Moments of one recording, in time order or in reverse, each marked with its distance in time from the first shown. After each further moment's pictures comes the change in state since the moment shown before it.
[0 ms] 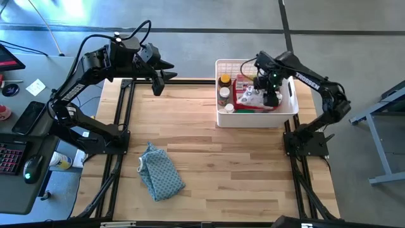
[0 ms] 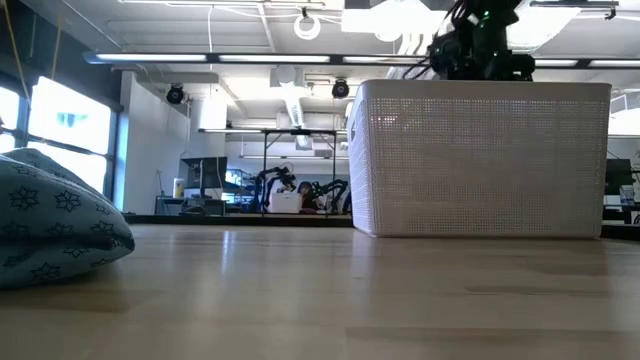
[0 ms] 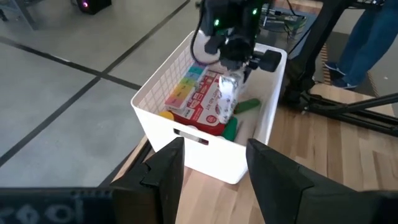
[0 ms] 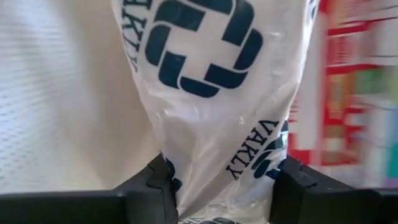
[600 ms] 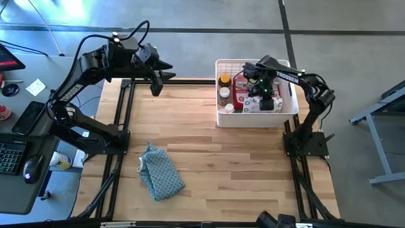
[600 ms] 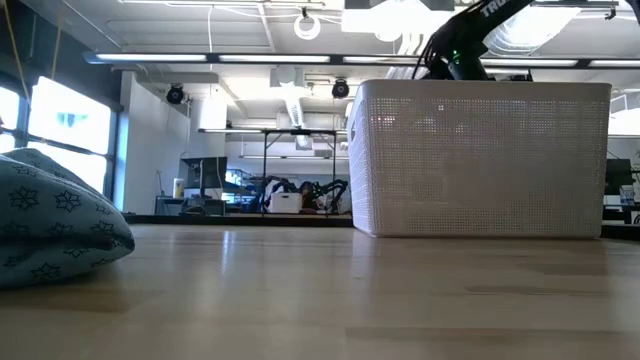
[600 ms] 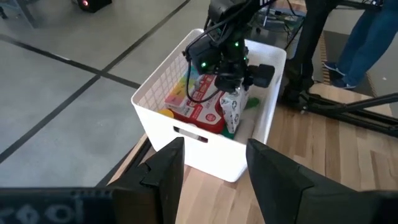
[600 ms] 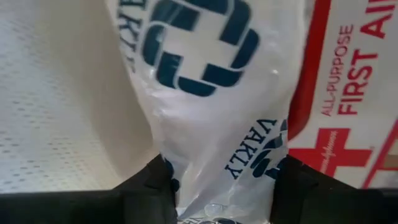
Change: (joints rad) left arm 0.000 -0.011 0.000 -0.012 0.000 -0.009; right arm 0.048 0.228 0.000 -0.130 0.093 0.057
